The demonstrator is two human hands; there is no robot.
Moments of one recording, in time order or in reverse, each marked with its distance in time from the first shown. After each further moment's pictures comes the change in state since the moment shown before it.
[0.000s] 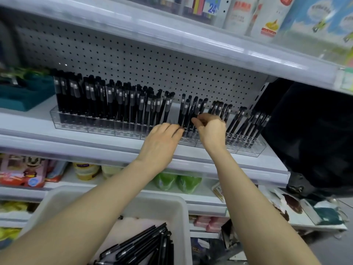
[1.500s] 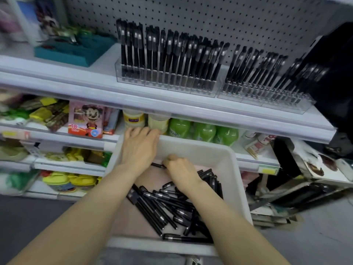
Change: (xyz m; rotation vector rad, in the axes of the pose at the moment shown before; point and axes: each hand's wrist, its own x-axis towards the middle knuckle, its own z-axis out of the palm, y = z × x) left_hand -0.216 -0.083 -0.014 -0.014 -0.132 -0.384; right_hand -0.257 -0.028 0.140 -0.561 -0.714 -0.555
